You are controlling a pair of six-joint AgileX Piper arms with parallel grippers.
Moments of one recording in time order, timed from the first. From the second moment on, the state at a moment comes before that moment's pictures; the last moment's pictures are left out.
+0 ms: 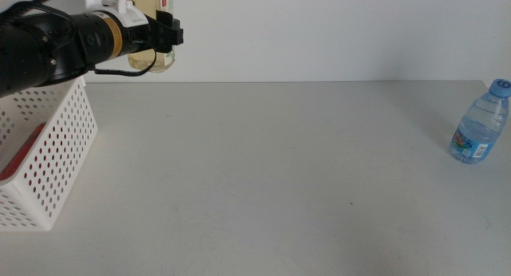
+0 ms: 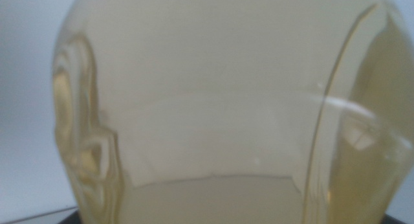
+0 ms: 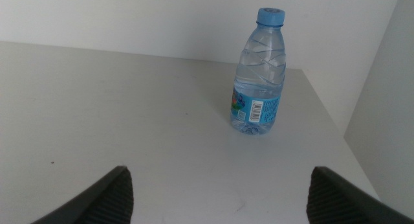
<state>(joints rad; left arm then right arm) -0.20 1.70 -1.25 1.26 -0.09 -1.26 -0.02 -0.01 0.03 -0.01 0.21 -0.07</state>
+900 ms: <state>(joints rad) -0.21 1.47 -1.15 1.56 -0.39 -1.76 -0.02 -0.01 0.03 -0.01 0.21 -0.07</state>
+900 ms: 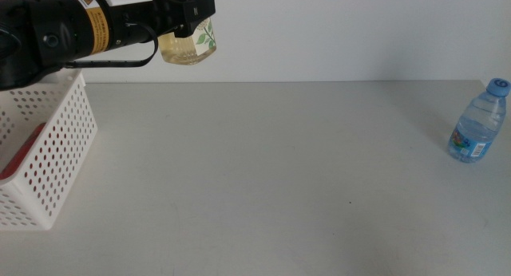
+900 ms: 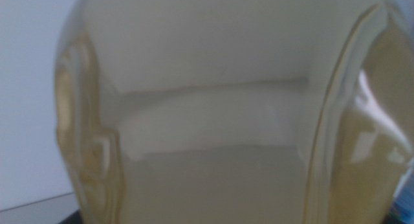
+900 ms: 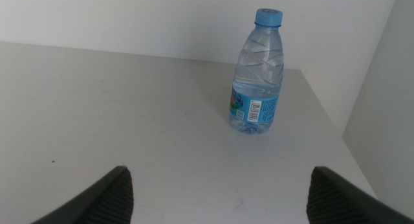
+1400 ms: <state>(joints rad) -0.28 1.44 -1.28 0.16 0.79 -0.24 -0.02 -0.01 0.03 -0.01 0.21 -0.07</state>
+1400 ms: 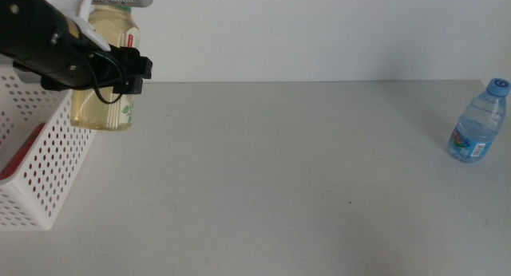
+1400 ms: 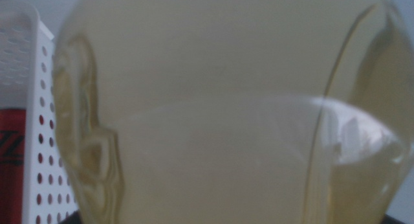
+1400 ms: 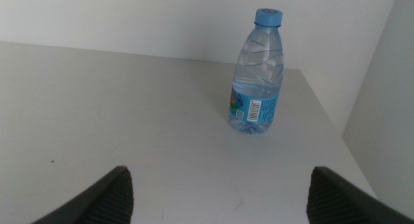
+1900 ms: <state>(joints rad) 0.15 1.49 -1.51 -0.08 1.18 0.08 -0.02 -0.01 0.03 -0.01 0.21 -0.07</state>
